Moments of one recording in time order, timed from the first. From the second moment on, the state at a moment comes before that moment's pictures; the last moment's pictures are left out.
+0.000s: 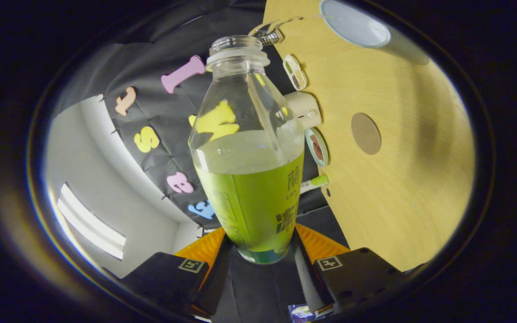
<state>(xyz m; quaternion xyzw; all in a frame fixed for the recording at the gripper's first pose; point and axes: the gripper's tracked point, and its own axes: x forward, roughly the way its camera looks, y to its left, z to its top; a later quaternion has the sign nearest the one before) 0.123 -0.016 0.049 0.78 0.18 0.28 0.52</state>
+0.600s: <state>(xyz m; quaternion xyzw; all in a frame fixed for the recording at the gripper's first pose) 0.121 -0.022 0.059 0.80 0.16 0.29 0.50</state>
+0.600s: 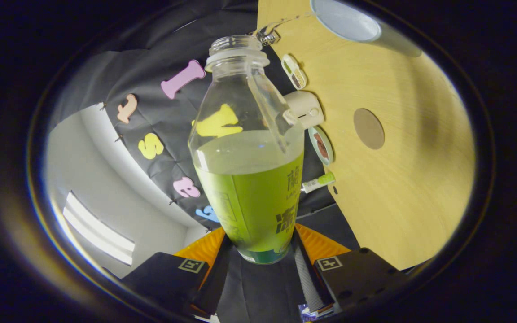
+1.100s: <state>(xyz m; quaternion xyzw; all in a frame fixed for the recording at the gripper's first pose) 0.122 -0.032 0.075 0.82 0.14 0.30 0.47</state>
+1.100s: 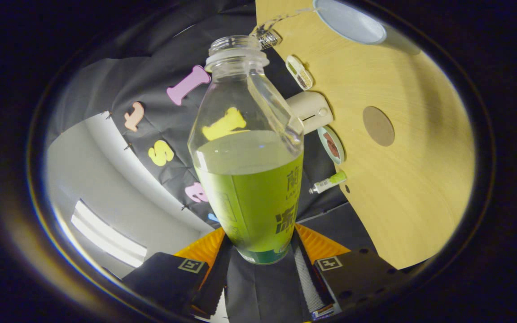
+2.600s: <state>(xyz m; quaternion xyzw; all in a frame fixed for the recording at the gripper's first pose) 0.128 -0.054 0.083 0.81 0.06 0.28 0.50</state>
